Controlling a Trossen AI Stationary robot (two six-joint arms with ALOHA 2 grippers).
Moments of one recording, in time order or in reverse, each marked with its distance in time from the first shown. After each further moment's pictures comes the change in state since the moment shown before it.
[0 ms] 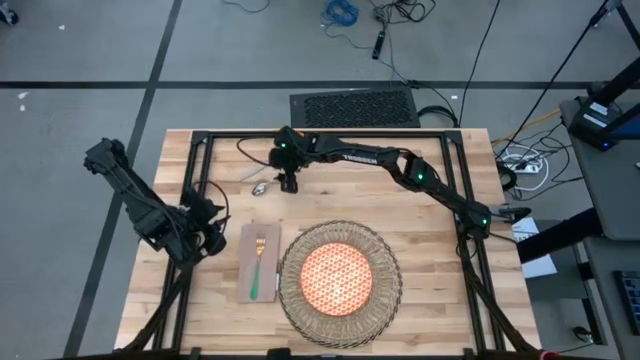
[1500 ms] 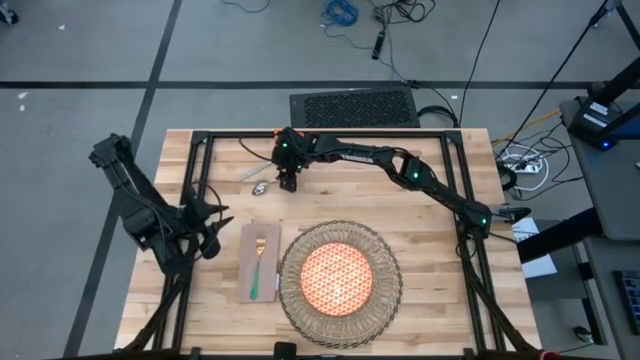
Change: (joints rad) left arm -0.126 -0.034 0.045 0.060 -0.215 0.050; right arm -0.029 0.063 0.000 0.032 -0.027 0.142
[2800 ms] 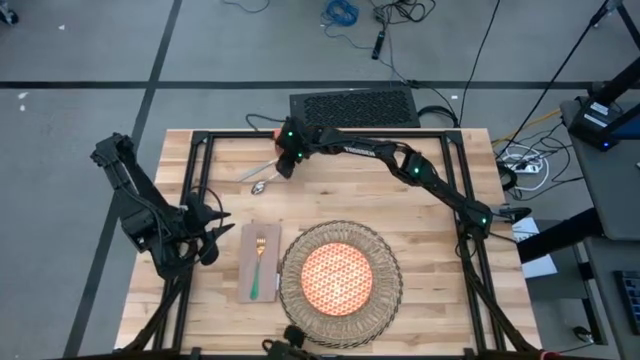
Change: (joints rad) left arm -0.036 0.004 0.000 0.067 0.033 0.020; right arm -0.066 0.013 -0.006 0.099 -0.020 0.282
